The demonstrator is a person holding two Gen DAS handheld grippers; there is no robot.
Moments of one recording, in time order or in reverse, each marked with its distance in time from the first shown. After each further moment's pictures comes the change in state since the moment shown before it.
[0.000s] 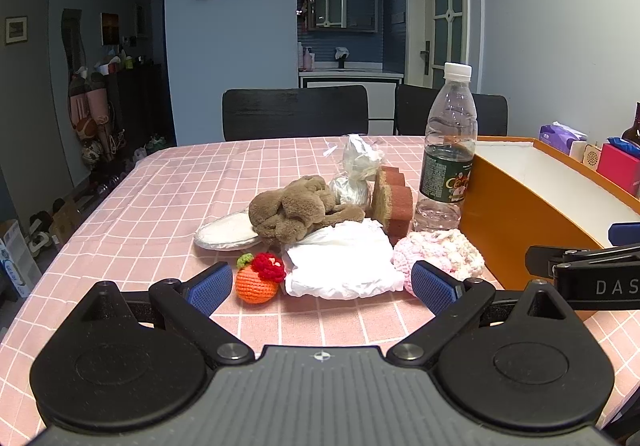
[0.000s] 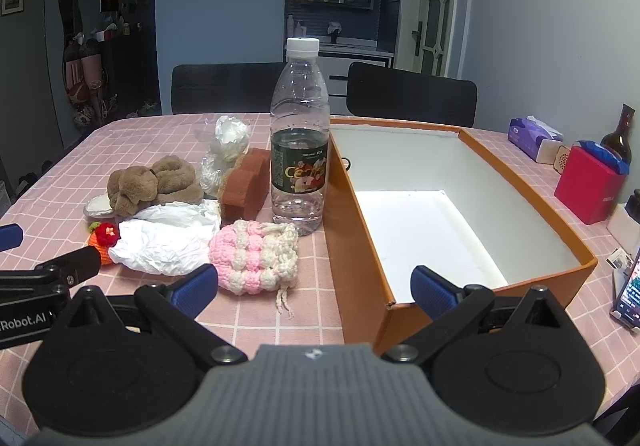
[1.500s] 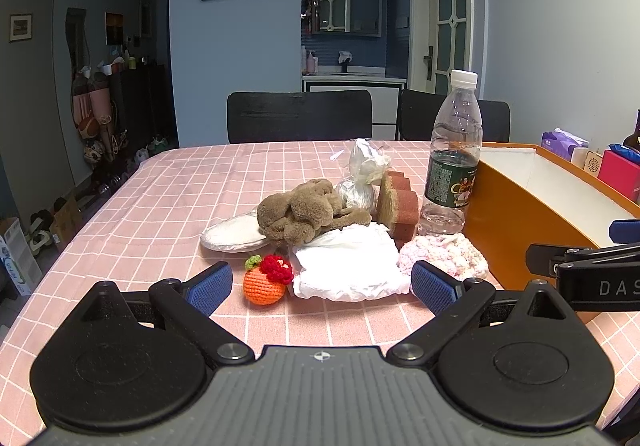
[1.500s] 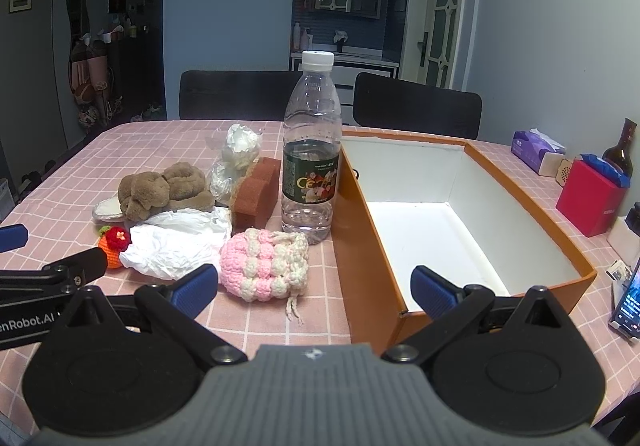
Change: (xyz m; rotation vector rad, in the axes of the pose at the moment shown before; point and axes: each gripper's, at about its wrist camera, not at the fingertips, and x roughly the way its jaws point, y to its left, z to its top) left arm -0.001 0.008 0.002 -0.015 -0.002 0.003; right arm -0.005 0.011 0.002 -0.027 -0.024 0.004
